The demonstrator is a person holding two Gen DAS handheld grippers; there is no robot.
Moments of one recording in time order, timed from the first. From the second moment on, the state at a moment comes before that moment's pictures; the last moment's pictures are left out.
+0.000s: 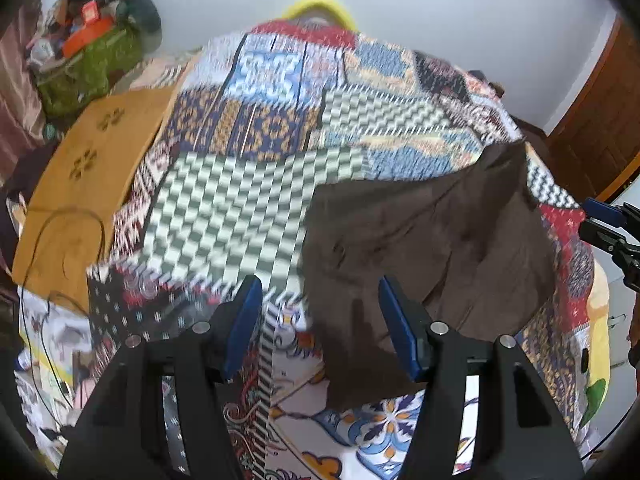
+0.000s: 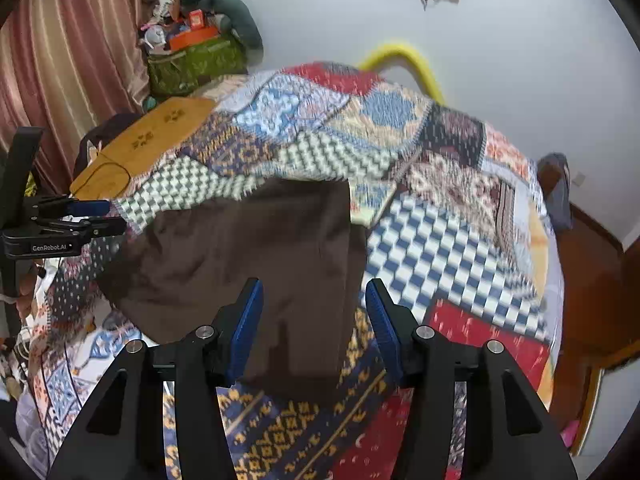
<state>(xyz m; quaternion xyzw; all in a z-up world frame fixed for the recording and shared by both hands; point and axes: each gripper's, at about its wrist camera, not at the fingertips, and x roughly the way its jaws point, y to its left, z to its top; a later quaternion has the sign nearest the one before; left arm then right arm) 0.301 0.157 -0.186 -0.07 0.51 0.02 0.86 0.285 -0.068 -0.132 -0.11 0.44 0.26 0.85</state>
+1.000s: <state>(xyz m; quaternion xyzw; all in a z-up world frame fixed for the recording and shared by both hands) 0.340 0.157 -0.236 -0.21 0.52 -0.06 0.83 0.317 -0.067 -0.187 0.00 0.49 0.28 0.82</state>
